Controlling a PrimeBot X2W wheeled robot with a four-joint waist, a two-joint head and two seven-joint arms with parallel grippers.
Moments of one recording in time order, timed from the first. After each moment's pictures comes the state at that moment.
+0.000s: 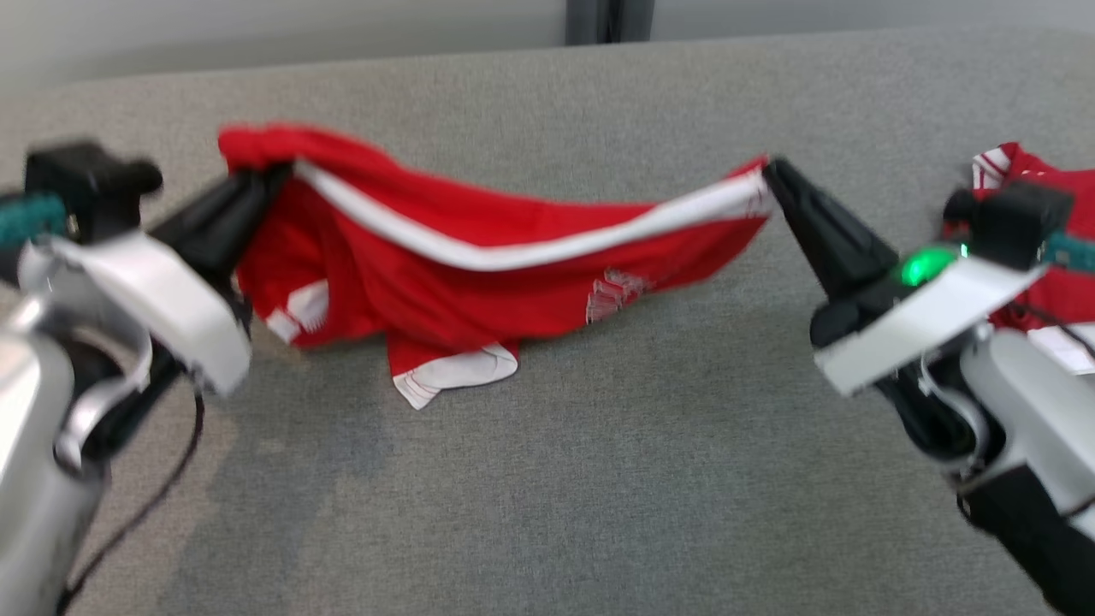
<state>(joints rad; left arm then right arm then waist) -0.57 0.56 -0.37 -0.01 -0.65 -0.13 0.28 -0.67 -0.43 0.66 0.20 0.94 0.13 -0.18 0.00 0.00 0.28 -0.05</state>
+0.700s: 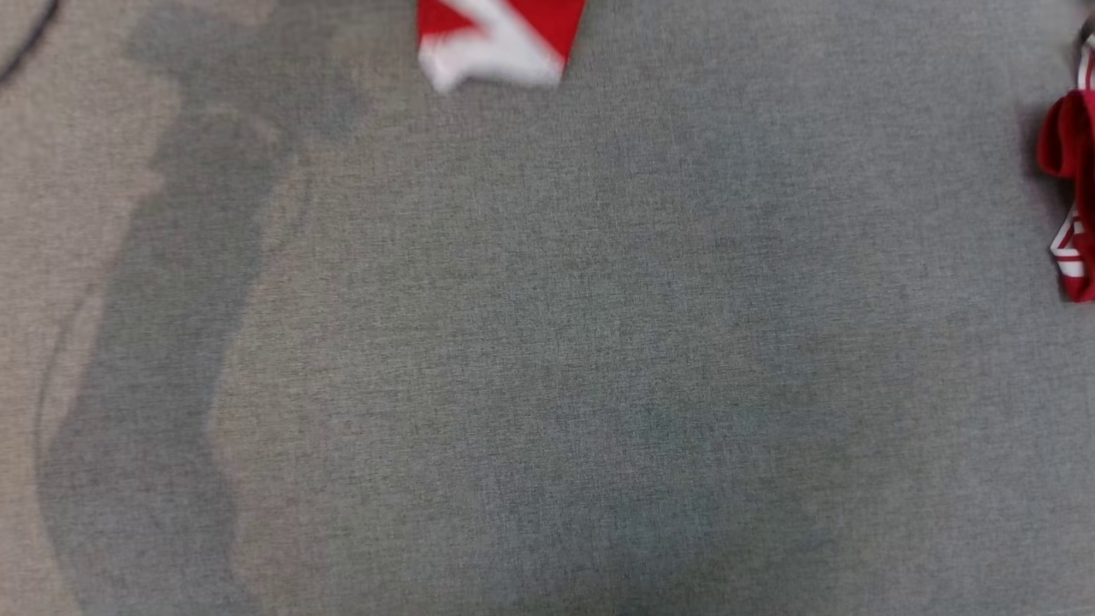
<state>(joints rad) -1.41 0.53 -0.68 0.48 -0.94 -0.13 0.32 -1.49 -0.33 0.71 0.56 1.08 0.13 -0.26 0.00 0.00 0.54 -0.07</state>
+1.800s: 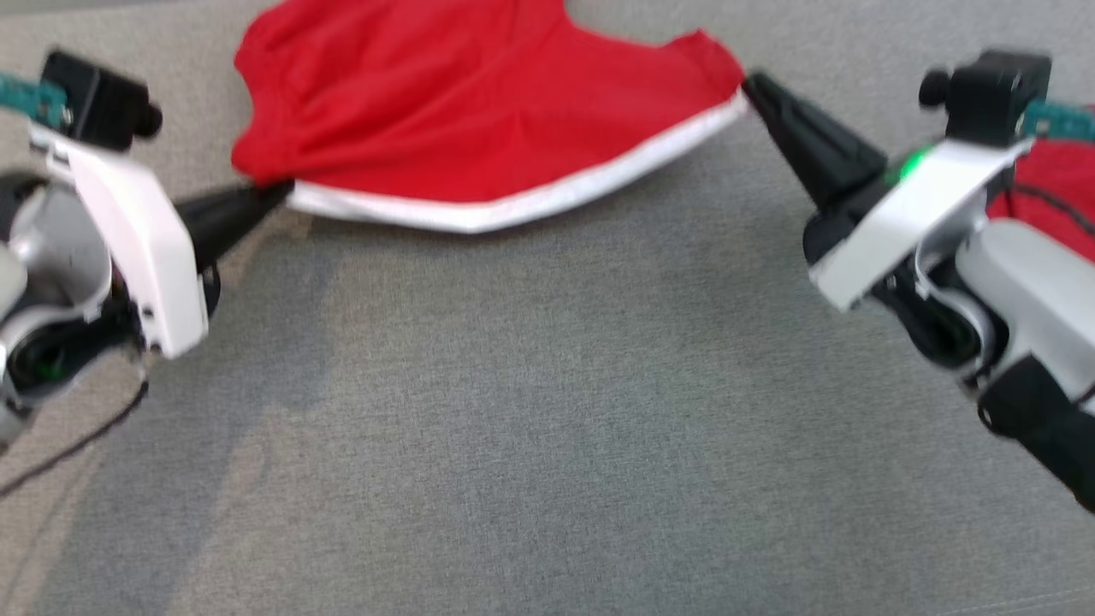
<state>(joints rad) -1.11 0.82 -1.16 0.24 -1.35 -0.13 0.29 -1.04 -0.49 1.01 0.40 1.15 0.13 -0.21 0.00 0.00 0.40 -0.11</state>
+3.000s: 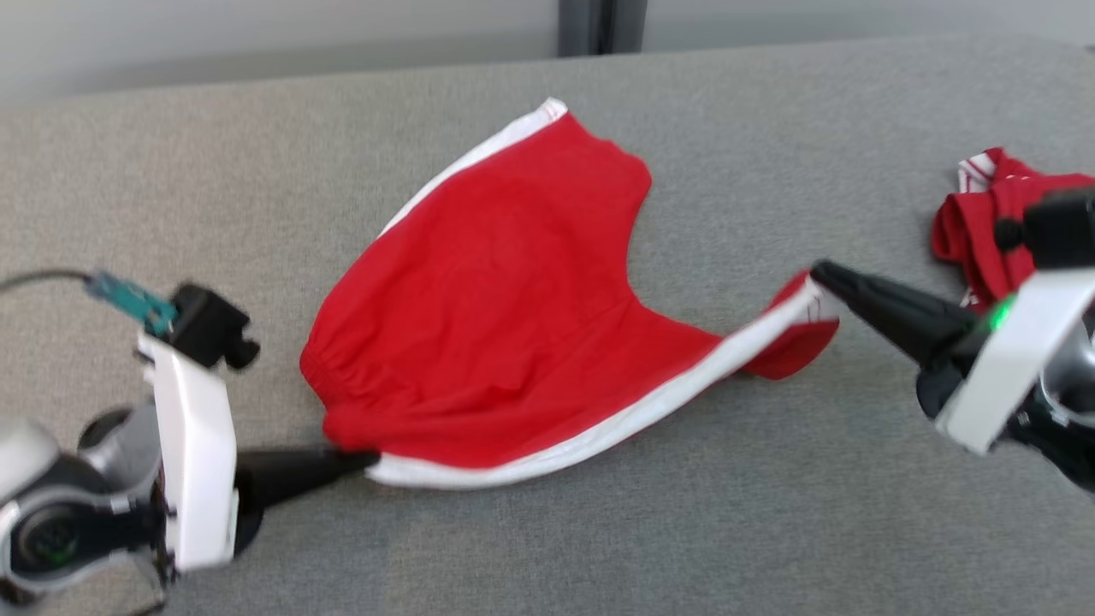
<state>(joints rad) -0.84 1.03 -1.18 -0.23 -1.71 -0.06 0.57 -0.71 -0.82 0.87 -0.03 1.30 0.13 0.13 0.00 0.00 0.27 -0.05</state>
